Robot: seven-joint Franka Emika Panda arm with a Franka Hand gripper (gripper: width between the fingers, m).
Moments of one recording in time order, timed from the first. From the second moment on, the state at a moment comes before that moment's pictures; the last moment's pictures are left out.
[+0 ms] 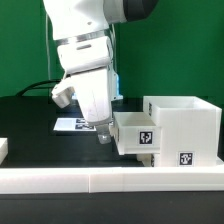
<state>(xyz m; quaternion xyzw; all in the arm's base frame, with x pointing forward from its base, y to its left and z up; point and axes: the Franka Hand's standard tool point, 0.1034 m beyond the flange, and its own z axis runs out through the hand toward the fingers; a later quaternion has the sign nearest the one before) 0.577 -0.028 0.059 -0.71 -0.69 -0.08 0.09</state>
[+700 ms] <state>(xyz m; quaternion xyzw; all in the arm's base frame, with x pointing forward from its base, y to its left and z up) 0.580 0.014 0.062 -0.71 -0.69 -0.08 0.09</state>
